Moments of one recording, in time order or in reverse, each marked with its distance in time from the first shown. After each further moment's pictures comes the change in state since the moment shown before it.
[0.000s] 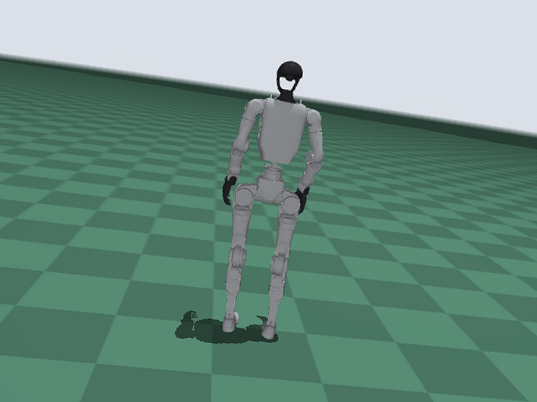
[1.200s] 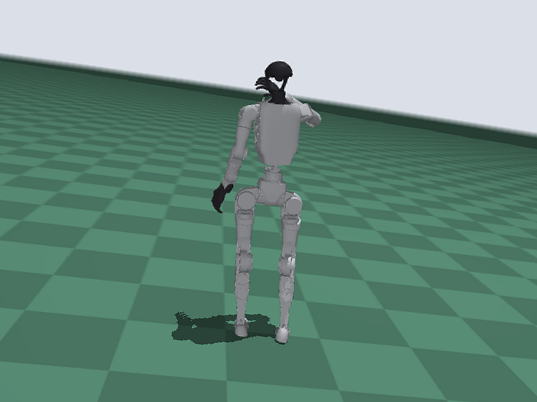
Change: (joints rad) left arm -0.019 0.041 0.081 0.098 -0.047 0.020 0.121; right arm -1.180 -0.625 0.137 -1.601 -0.487 -0.038 0.016; waist 0.101 -0.095 -0.080; left_leg 0.048 -0.005 0.033 -0.020 -0.028 -0.029; right_leg 0.003 -0.052 -0.066 0.187 -0.137 -0.051
